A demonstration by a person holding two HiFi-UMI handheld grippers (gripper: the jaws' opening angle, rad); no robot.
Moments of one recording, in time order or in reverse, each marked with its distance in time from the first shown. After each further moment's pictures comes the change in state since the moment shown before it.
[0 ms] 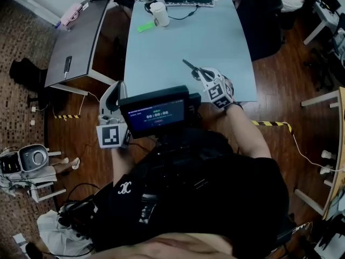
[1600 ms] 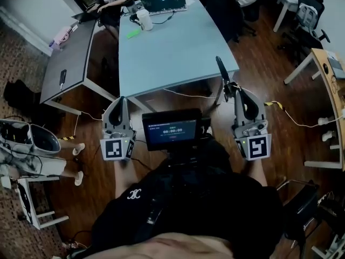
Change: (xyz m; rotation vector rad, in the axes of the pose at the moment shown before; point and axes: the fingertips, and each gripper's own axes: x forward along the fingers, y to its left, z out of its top) left arm -0.207 -0.045 0.008 -0.014 -0.136 -0.141; right arm -0.431 0.150 0.188 0.071 -0.532 -0.576
